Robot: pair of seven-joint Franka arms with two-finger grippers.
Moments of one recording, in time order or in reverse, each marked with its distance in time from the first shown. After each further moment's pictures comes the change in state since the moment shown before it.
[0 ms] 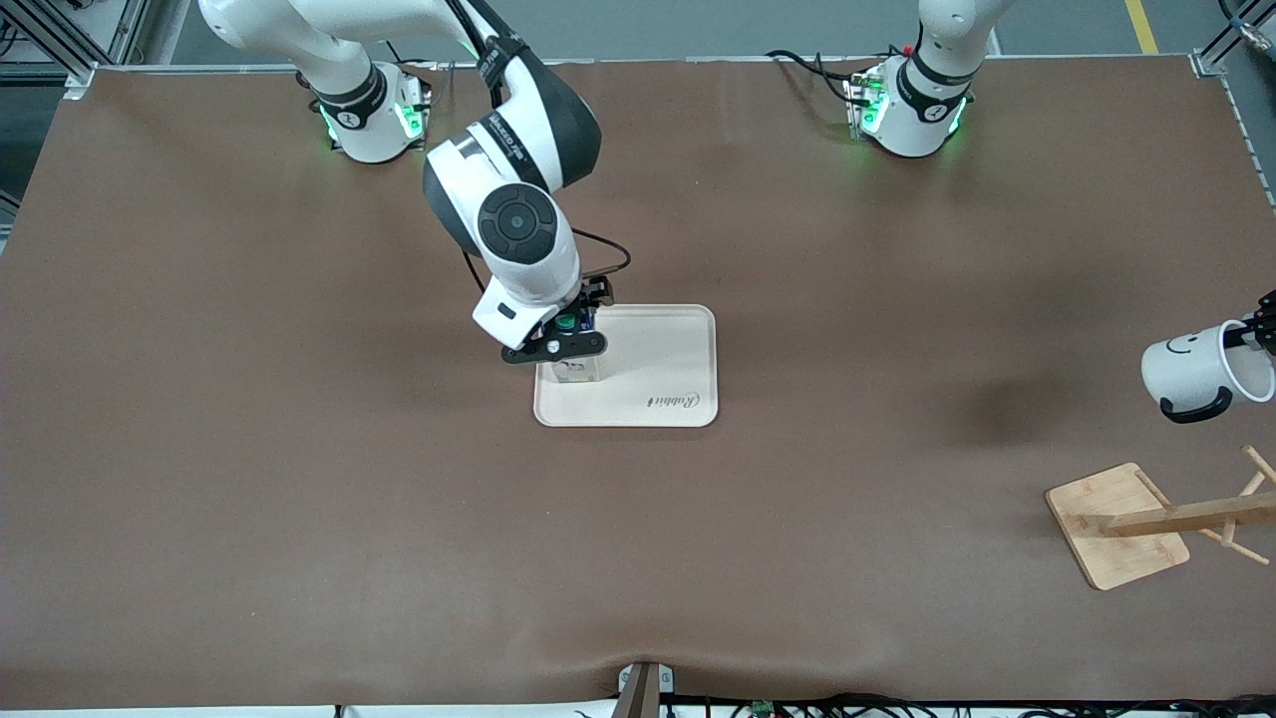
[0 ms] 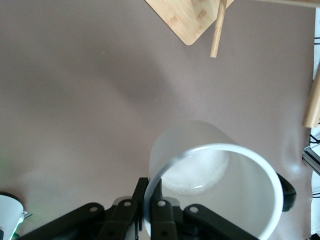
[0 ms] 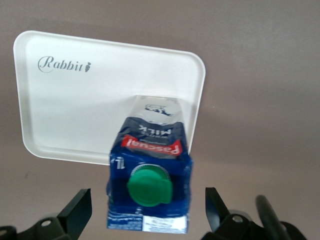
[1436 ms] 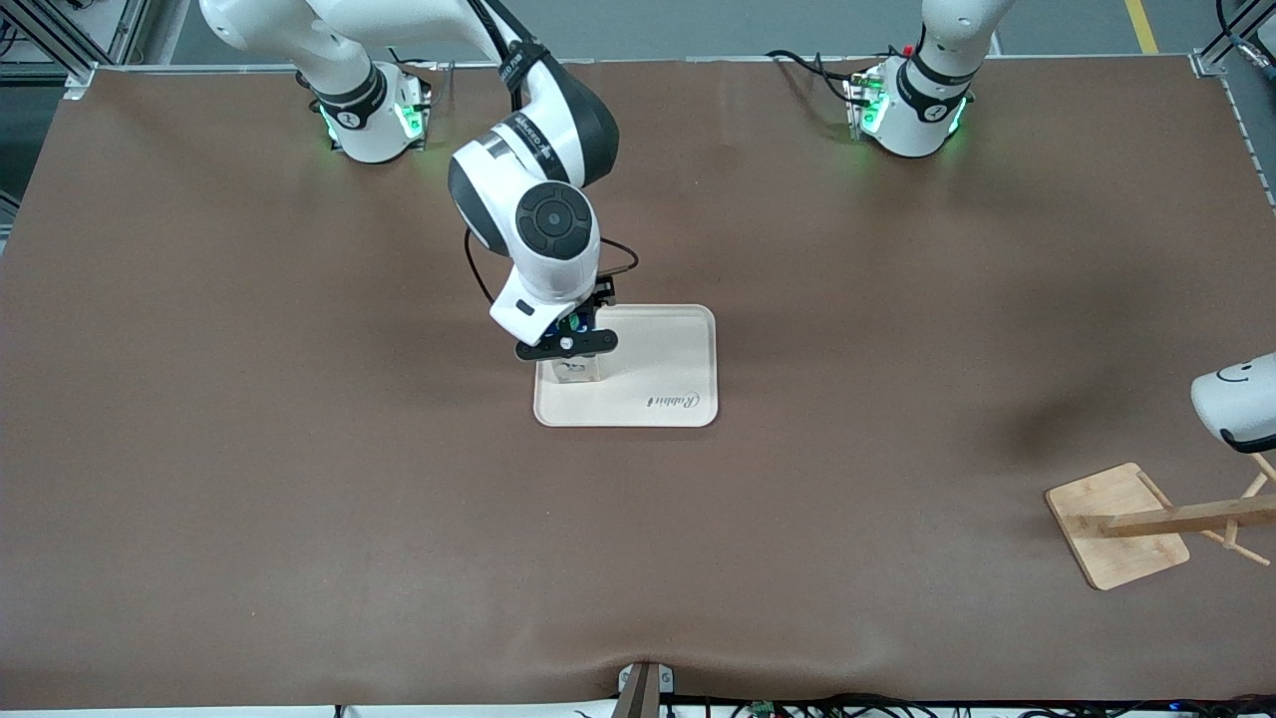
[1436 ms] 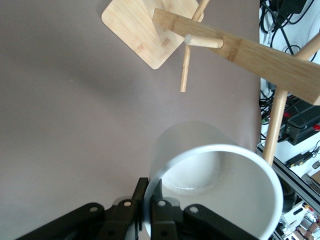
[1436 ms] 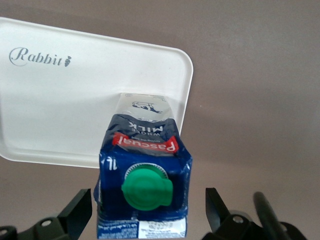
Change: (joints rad) left arm 0.077 0.124 -0.003 0.111 -0.118 0.042 0.115; right arm 0.028 0.023 -0.013 0.009 -0.071 -0.031 0.015
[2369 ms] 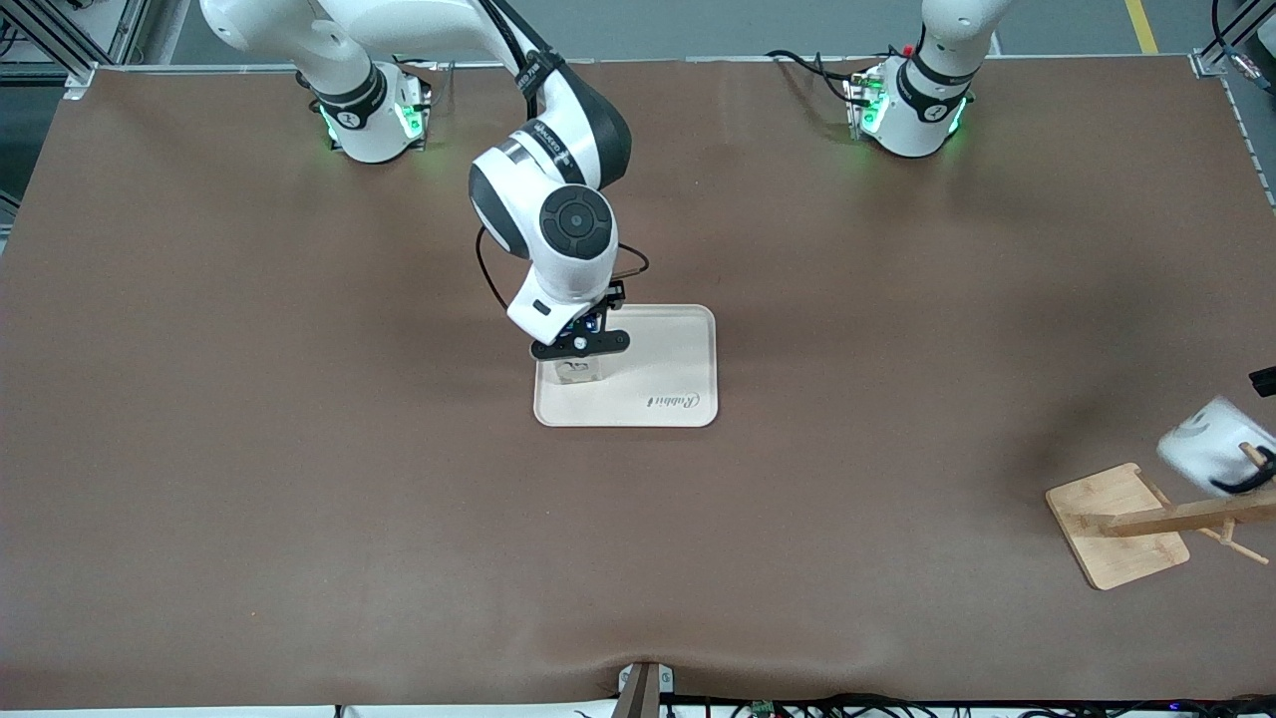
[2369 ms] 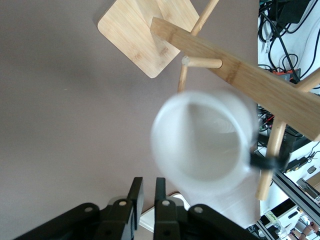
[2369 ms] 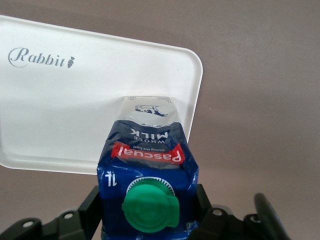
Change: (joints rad) left arm -0.002 0.039 -0.005 0.008 0.000 0.041 0.000; right arm 0.024 0.023 0.003 -0.004 -0.012 0.041 0.034
